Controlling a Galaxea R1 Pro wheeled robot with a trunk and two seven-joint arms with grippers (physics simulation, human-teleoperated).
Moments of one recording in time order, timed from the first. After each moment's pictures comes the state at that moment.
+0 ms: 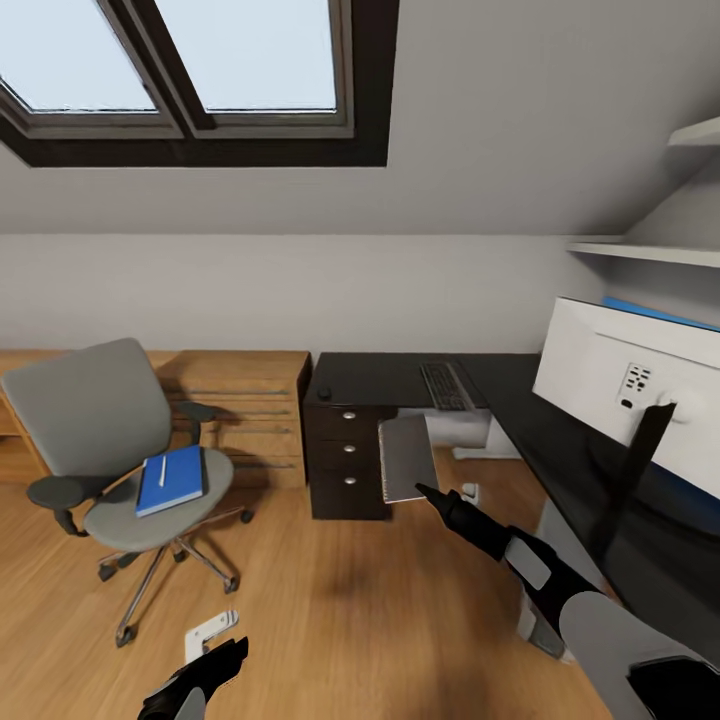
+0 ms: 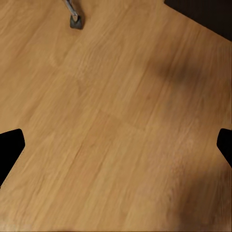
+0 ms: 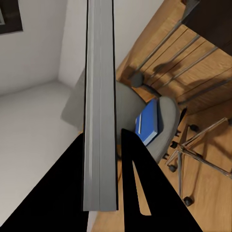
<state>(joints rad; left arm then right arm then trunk) -0.23 0.04 -0.07 -0.82 0.54 0.22 0.25 -0.78 -0.10 0.19 -0.31 -0.91 0.31 0.93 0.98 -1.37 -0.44</state>
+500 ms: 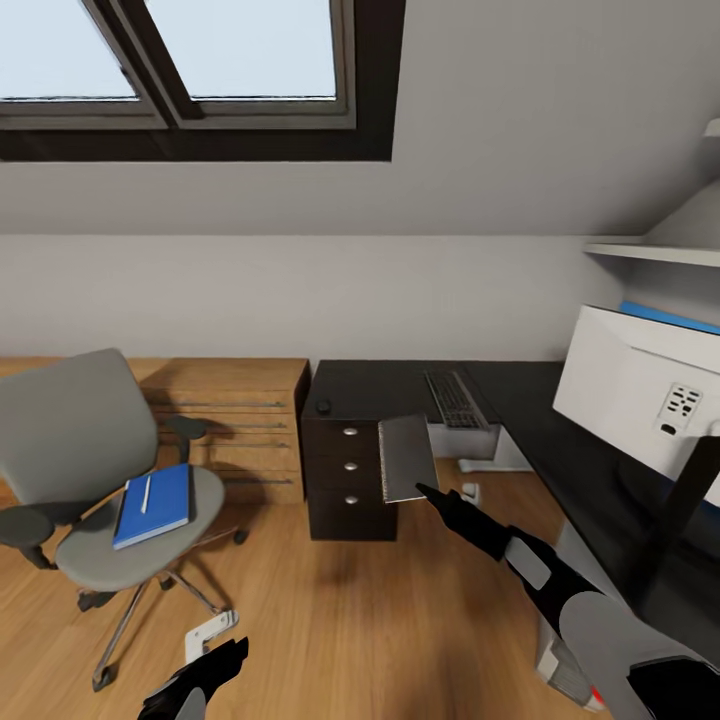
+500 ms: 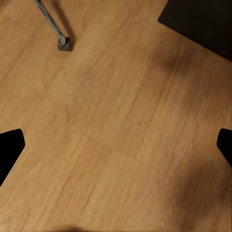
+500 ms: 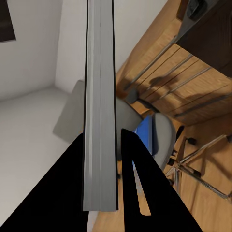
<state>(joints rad) -0.23 0.04 -0.07 -0.82 0.54 0.22 0.25 -0.78 -0.10 0.19 -0.31 -0.91 0.31 0.93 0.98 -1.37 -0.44</state>
